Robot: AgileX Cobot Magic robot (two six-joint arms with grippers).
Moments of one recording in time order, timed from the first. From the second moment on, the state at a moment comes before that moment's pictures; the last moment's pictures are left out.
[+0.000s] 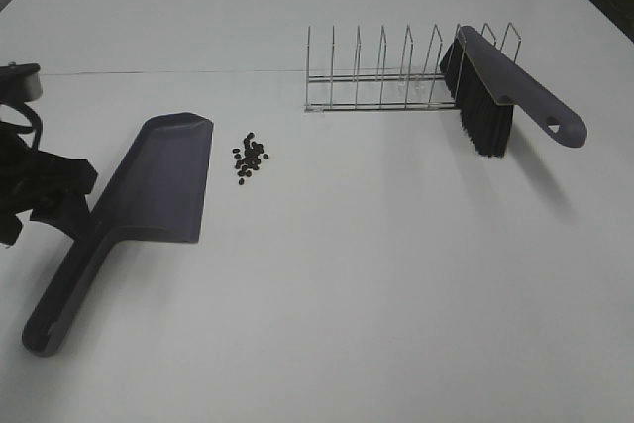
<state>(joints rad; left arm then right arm) -0.22 1.67 -0.91 -0.23 0.73 0.01 -0.05 -0.01 -0.51 0.09 1.06 -0.10</state>
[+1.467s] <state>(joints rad) -0.30 1.97 -0.98 -0.05 0.60 -0.14 -0.05 -0.01 -0.51 0.09 1.06 -0.10</state>
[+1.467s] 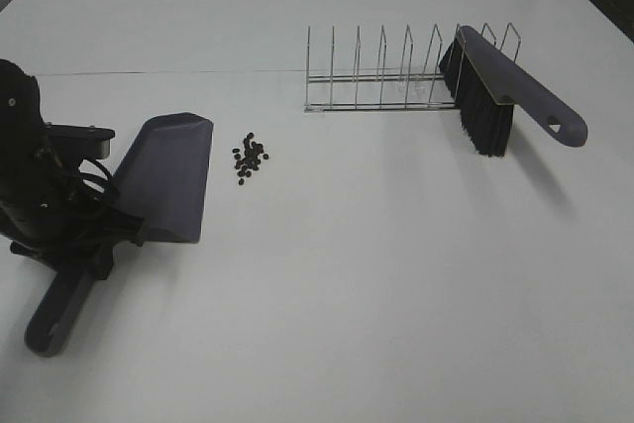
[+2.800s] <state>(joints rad) -0.30 1.83 -0.97 -0.03 0.62 -0.22 -0.05 0.04 -0.51 0.09 1.05 -0.09</state>
